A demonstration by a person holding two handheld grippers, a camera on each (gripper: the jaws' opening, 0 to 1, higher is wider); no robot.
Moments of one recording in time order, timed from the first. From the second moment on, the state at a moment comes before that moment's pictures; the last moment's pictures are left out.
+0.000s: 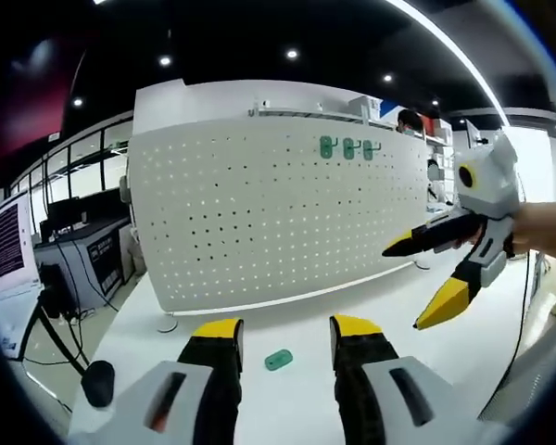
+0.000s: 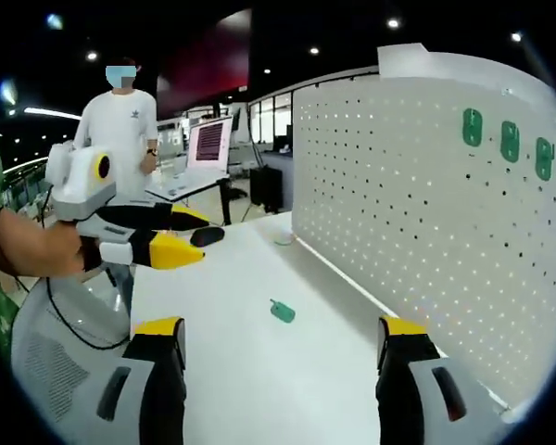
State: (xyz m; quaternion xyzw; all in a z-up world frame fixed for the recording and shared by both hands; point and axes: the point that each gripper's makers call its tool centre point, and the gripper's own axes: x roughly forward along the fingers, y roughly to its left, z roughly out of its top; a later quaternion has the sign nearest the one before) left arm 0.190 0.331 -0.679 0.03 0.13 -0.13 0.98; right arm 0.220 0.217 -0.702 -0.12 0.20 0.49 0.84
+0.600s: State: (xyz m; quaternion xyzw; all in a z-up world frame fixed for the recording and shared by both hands) left arm 0.167 0.313 -0.699 0.02 0.17 -0.16 0.97; right arm 0.237 0.230 -0.727 -0.14 0.22 0.51 0.82
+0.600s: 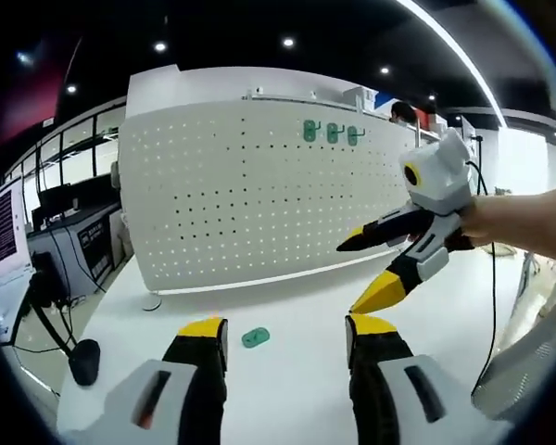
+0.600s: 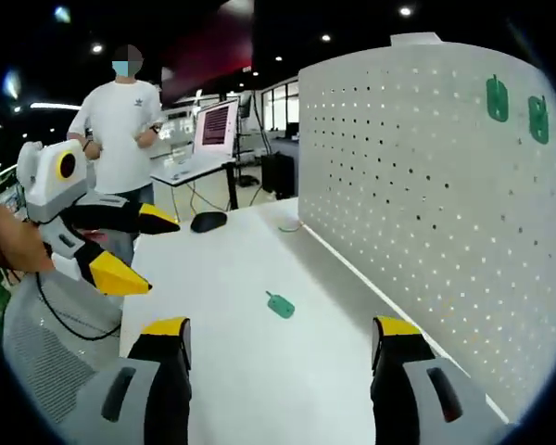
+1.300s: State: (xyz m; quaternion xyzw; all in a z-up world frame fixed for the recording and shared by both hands) left arm 0.143 0.288 -0.719 -0.03 0.22 -0.21 0.95; right arm 0.257 0.245 -0.752 -0.15 0.25 0.53 0.80
